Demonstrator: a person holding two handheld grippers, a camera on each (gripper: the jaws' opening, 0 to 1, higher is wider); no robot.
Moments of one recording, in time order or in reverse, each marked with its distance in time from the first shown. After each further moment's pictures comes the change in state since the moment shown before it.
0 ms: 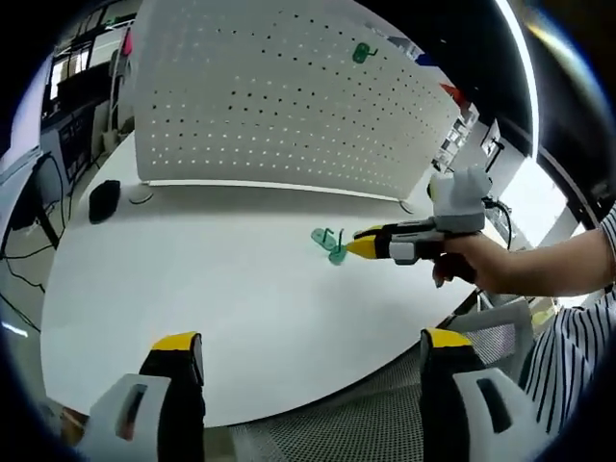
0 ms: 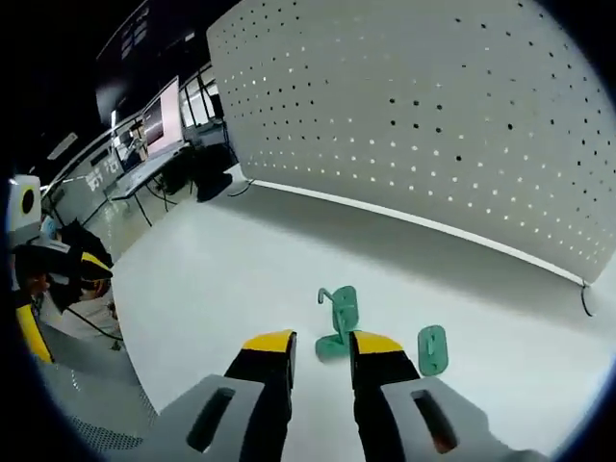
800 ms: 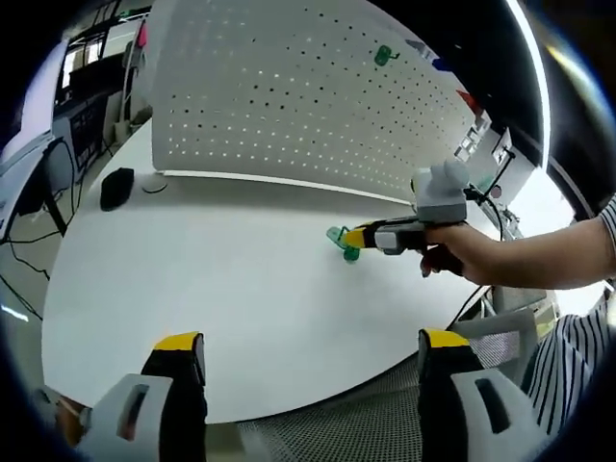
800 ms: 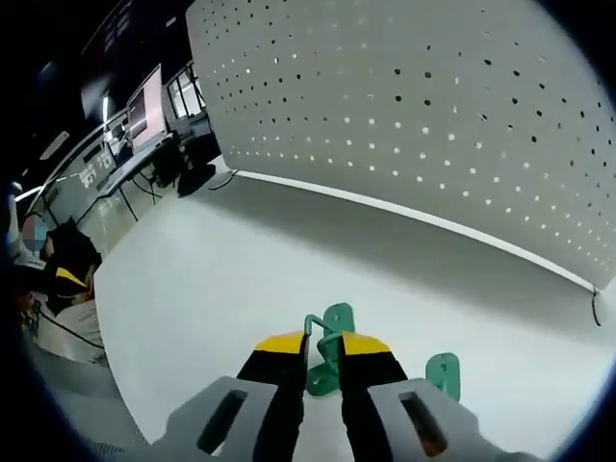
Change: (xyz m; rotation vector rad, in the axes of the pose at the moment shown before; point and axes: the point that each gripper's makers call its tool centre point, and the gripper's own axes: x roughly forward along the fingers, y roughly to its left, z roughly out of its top) left arm -0.001 0.015 -0.002 -0.047 0.000 0.032; right arm 0.031 -0.008 0.006 0.008 0.047 -0.025
